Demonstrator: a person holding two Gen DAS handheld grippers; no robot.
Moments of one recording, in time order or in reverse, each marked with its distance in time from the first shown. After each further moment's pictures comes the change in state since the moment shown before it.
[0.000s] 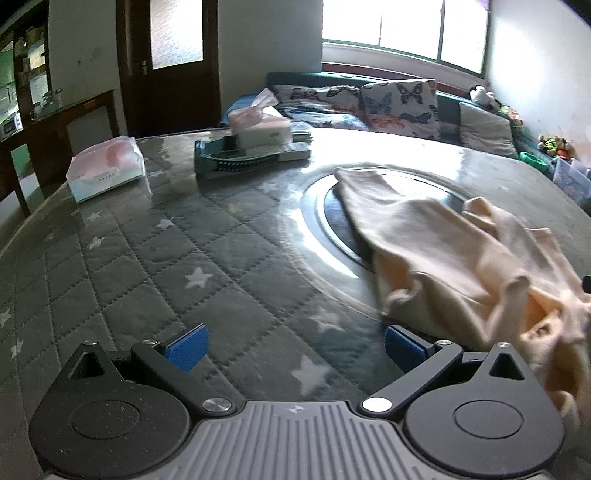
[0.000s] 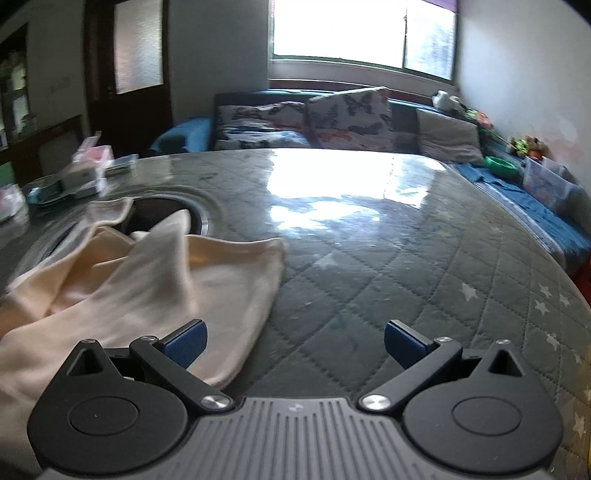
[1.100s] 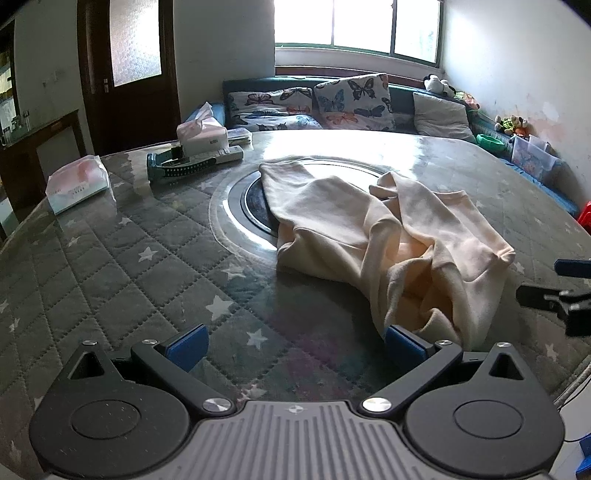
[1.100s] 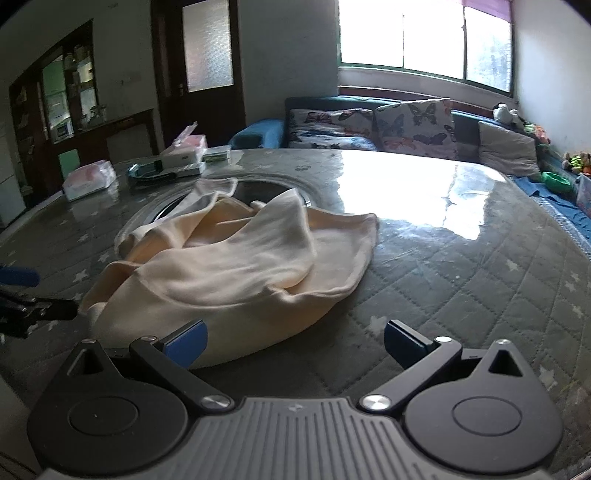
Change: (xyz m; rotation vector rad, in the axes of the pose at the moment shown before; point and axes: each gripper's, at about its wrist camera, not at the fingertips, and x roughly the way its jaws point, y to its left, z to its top) left arm -0.059 -0.052 -0.033 0.092 -0.013 -0.082; right arm -0.081 0.036 -0.046 -0.080 -0.020 0.198
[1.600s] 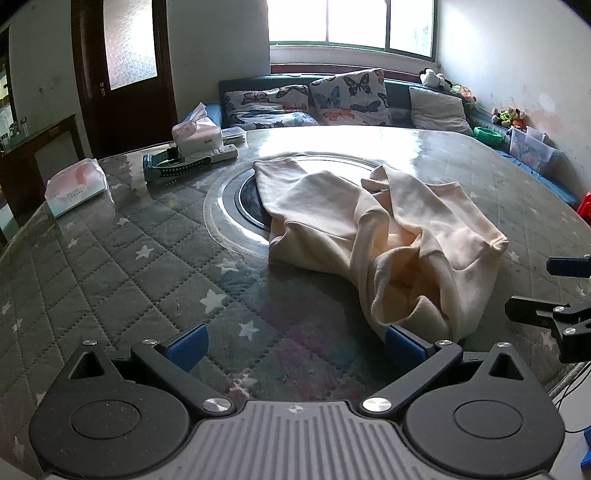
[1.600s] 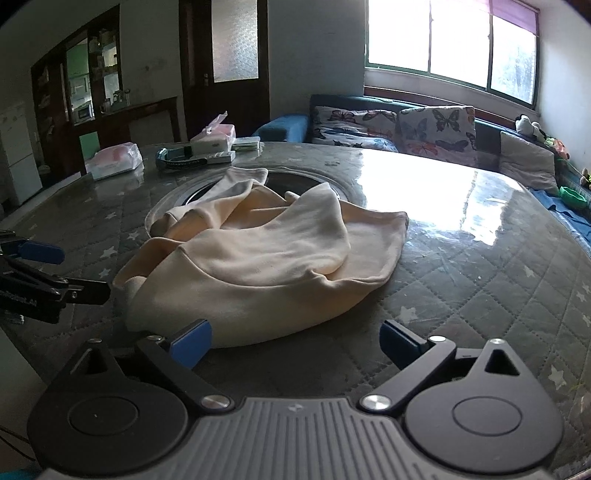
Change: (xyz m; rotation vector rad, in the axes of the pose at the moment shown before) left arm -0.005 -0.010 -0.004 0.027 0.006 0.005; right arm -0.008 0.024 -0.008 -0.068 0.007 0.038
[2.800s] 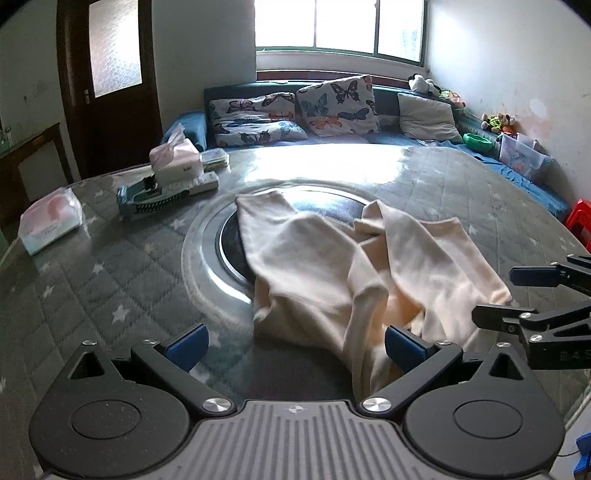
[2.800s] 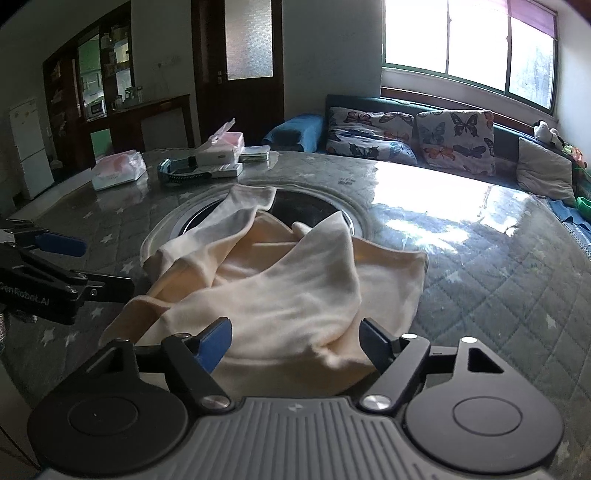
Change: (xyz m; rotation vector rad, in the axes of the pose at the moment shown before) left arm 0.029 -0.003 0.062 0.014 -0.019 -0.044; right arm 0.037 -0.009 0.053 -0.025 0.013 0.044
